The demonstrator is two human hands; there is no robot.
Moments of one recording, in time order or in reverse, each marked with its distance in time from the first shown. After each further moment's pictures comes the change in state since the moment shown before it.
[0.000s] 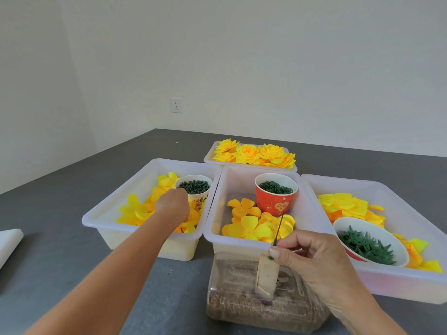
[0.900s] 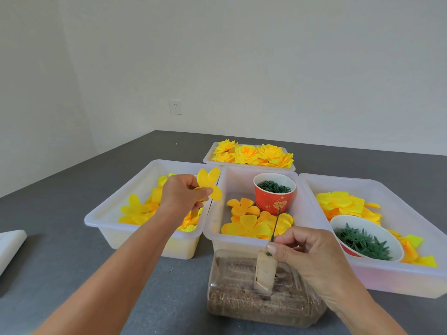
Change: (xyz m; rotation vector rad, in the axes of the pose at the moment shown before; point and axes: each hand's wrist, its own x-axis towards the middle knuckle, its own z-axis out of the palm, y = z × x) left_hand -0.045 0.012 -0.033 -1.269 0.100 0.121; right_hand -0.001 -0.003 0.000 -0.058 0.018 0.008
